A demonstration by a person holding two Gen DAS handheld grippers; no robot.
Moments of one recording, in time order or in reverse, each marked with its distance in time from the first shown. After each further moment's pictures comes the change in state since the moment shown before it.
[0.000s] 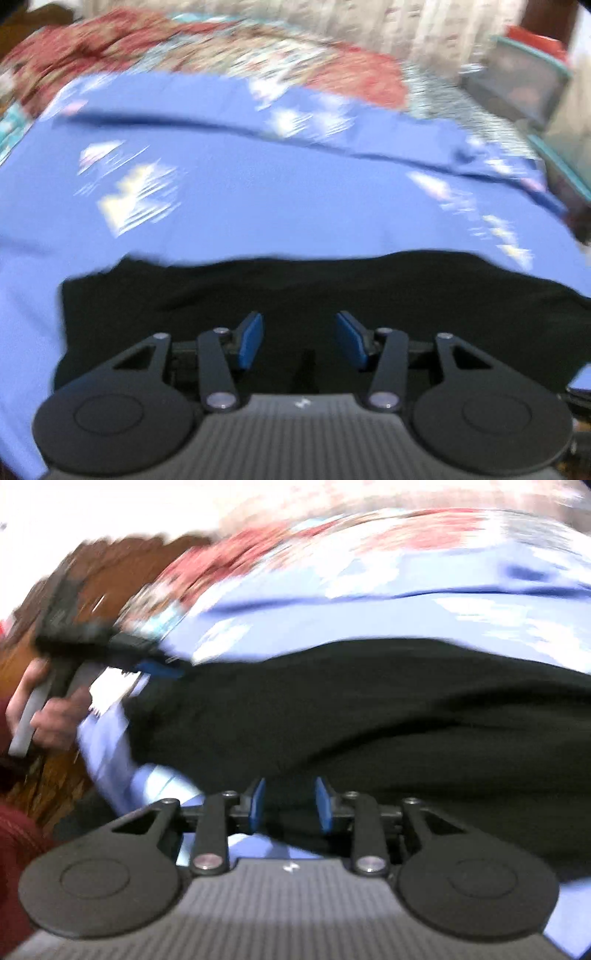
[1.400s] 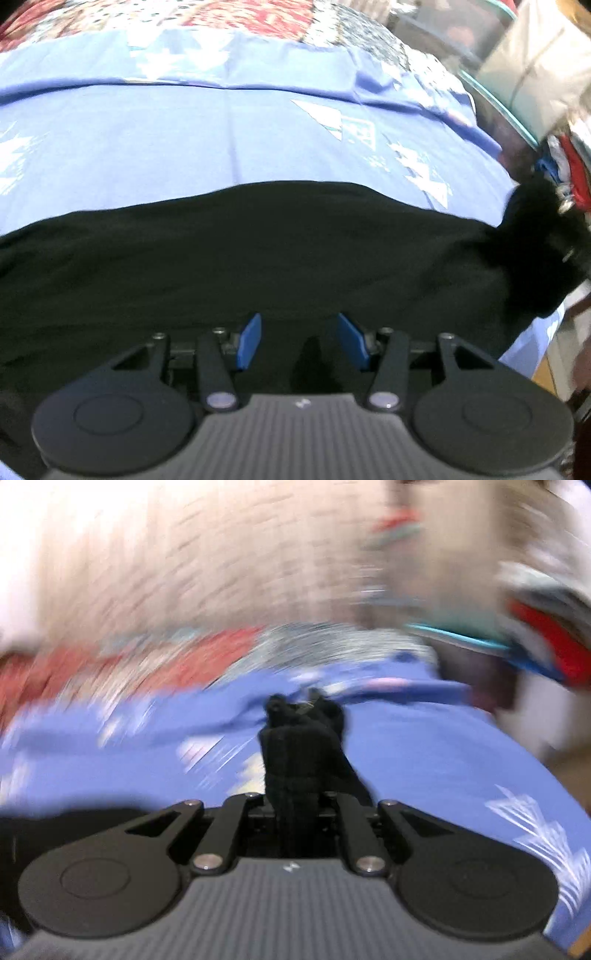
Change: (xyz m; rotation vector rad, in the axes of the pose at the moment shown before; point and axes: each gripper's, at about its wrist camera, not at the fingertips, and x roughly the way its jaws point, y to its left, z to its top) left arm 0.047 -0.094 -0.017 0.043 0.190 -0.173; right arm -0.102 -0.081 0.032 -0.035 -0.338 -0.560
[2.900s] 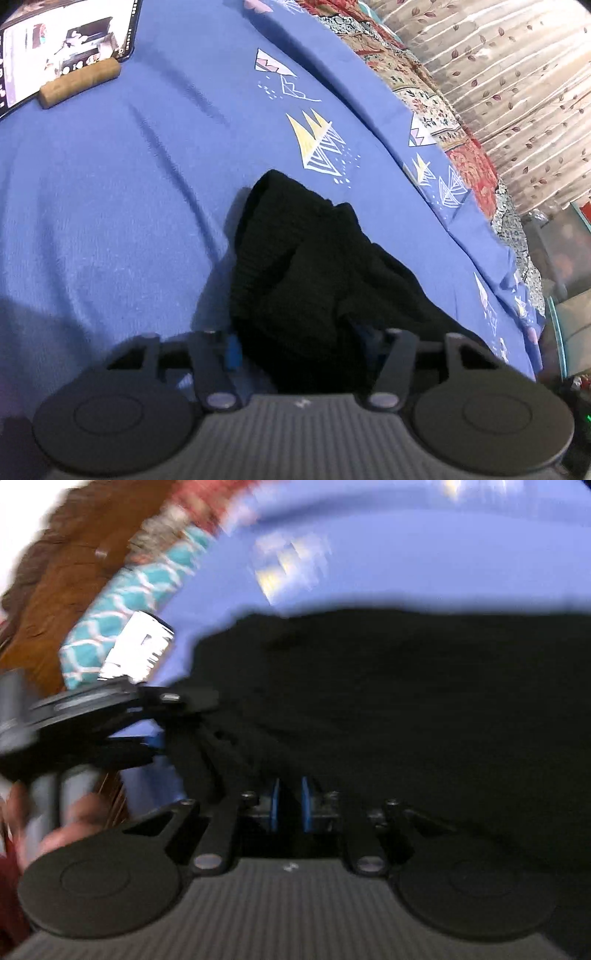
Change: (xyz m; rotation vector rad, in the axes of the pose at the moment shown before) left arm -0.086 0.256 -0.078 -0.670 -0.283 0.043; right arm 0.178 0.331 -0.038 0.051 0.785 0.729
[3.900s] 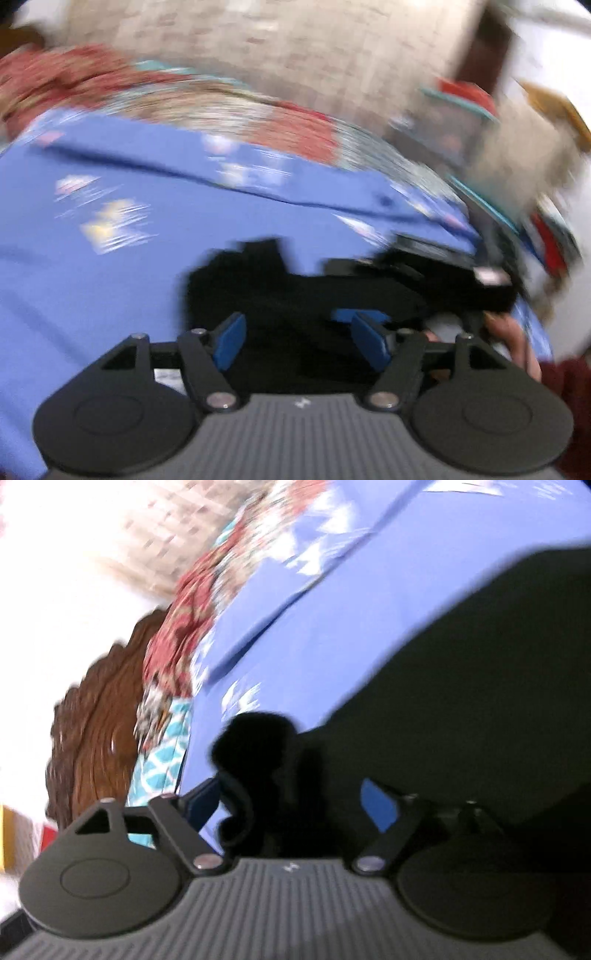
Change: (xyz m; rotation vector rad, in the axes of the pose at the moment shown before) left arm -0.064 -0.121 -0.060 0.582 -0.095 -0.161; right arm -0.097 -0.072 -0.019 0.417 -0.363 0.171
